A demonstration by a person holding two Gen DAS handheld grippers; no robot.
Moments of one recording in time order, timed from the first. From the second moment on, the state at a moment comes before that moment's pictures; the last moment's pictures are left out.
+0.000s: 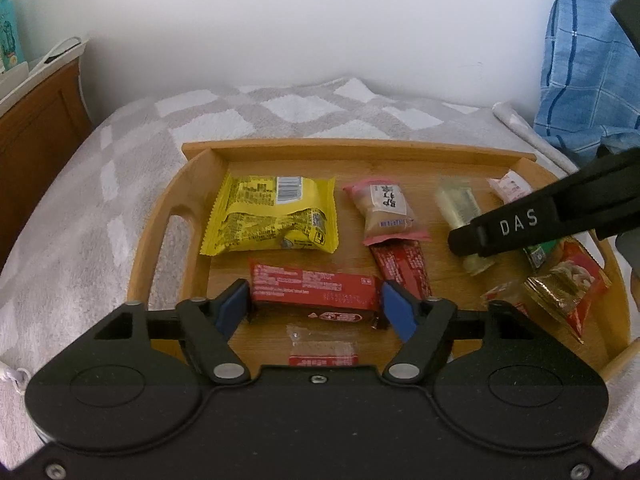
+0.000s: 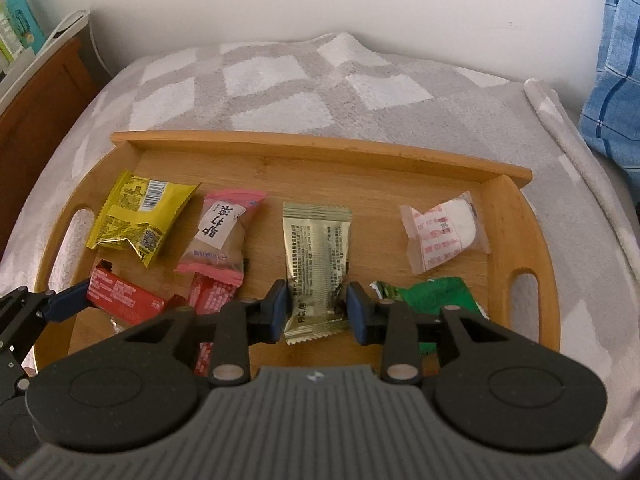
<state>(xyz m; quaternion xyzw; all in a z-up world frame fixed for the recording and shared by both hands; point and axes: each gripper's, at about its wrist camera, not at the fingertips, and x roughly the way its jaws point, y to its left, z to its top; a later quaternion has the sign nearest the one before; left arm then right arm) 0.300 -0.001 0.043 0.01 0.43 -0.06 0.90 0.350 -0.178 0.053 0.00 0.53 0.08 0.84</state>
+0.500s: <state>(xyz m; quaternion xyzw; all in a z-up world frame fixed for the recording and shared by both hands) 0.247 0.003 0.081 0.02 0.39 -0.08 0.92 0.287 -0.187 0.093 0.02 0.46 0.11 0.88</state>
